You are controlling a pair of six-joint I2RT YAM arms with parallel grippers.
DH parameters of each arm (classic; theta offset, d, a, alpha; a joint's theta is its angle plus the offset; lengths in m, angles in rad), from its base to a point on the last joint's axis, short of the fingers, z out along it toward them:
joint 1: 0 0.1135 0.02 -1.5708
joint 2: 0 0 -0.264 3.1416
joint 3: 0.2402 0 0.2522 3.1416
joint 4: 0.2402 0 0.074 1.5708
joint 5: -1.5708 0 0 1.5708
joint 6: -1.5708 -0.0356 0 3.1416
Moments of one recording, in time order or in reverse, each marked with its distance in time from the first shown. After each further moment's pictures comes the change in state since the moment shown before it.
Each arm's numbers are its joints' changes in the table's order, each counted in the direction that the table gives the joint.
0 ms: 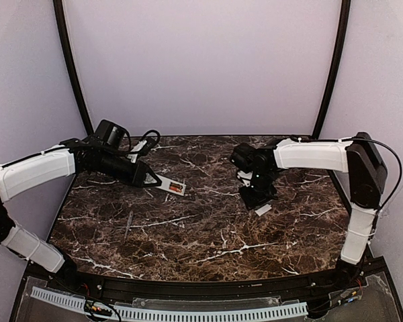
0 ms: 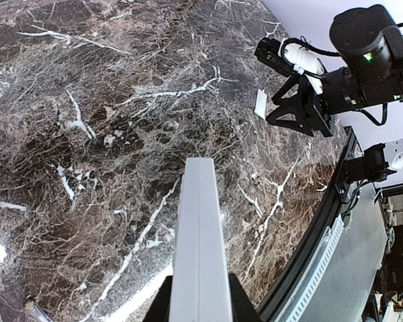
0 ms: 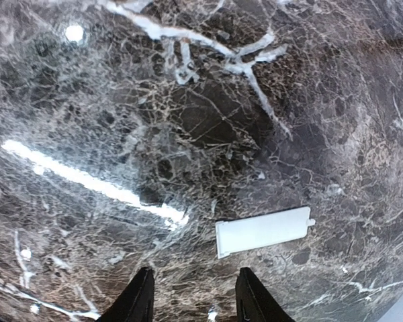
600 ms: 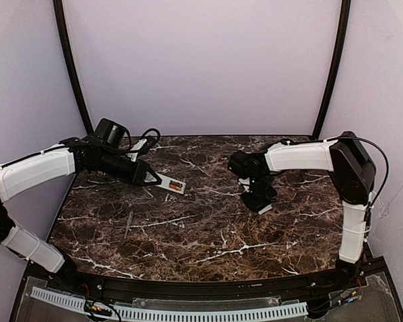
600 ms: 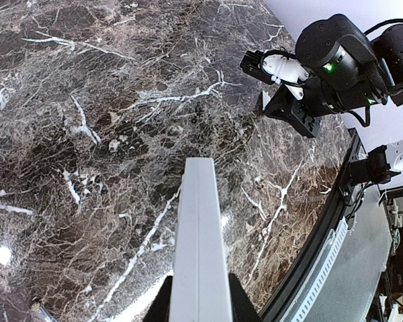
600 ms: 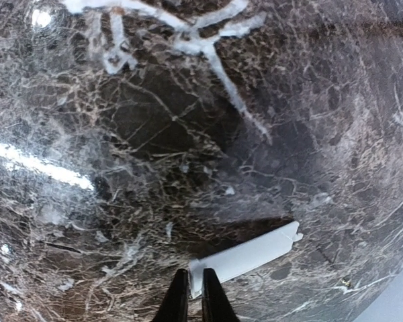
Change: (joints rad) left arm -0.008 0.000 0.011 0.003 0.016 -0.006; right arm -0.014 0.082 0.021 0.035 -0.092 0.017
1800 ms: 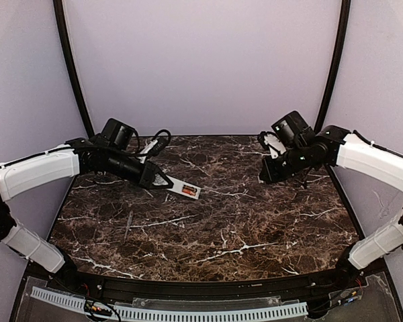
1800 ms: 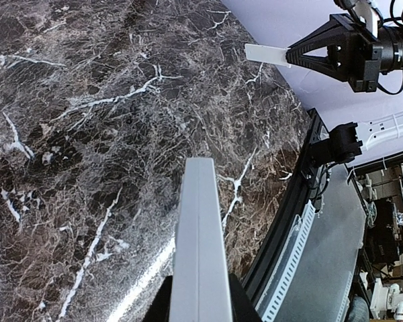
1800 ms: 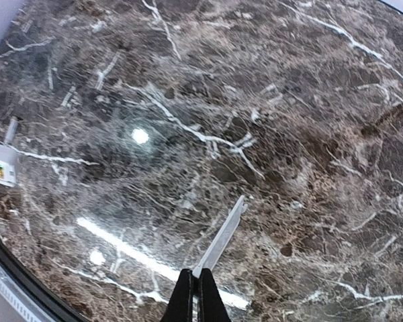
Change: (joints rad) left arm -0.078 0.024 0.019 -0.047 -0.115 0.030; right arm -0.046 -0.613 -0.199 -0.238 0.209 -0.046
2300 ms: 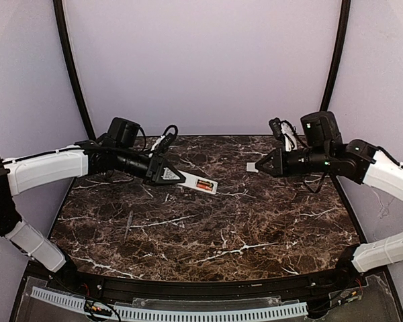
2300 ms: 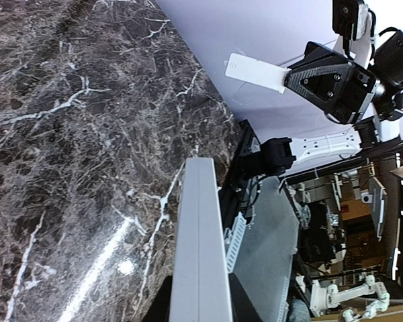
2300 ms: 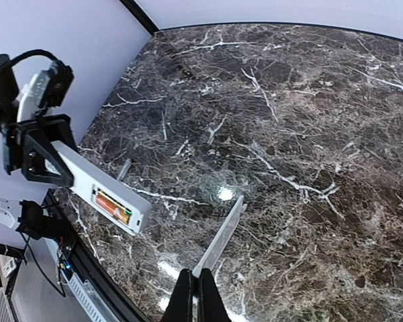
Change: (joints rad) left arm -0.008 0.078 -0.004 -0.237 -0.248 0.241; right arm 0.005 -0.252 -0.174 -0.296 0.226 -0.146
